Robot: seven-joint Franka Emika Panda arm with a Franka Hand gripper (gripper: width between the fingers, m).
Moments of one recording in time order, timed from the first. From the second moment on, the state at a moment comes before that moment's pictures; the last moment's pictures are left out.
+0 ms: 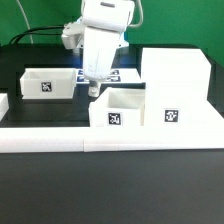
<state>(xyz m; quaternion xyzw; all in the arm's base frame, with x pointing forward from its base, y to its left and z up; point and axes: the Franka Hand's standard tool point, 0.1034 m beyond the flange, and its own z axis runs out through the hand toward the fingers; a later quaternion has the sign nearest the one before) 0.520 -0.031 0.048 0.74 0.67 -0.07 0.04</state>
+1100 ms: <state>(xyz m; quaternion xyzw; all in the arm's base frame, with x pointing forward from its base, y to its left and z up) 0.521 -0.047 0.062 0.74 0.67 -0.04 0.01</state>
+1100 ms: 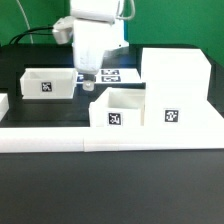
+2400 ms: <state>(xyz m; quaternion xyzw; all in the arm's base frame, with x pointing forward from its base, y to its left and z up) 0.525 -0.016 0.063 0.81 0.59 0.02 -0.03</state>
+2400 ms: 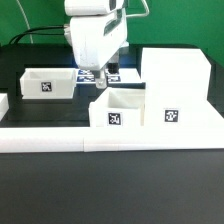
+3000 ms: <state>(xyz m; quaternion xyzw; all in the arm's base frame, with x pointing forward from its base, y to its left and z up) 0.519 -0.007 0.058 0.81 0.58 0.03 -0.02</state>
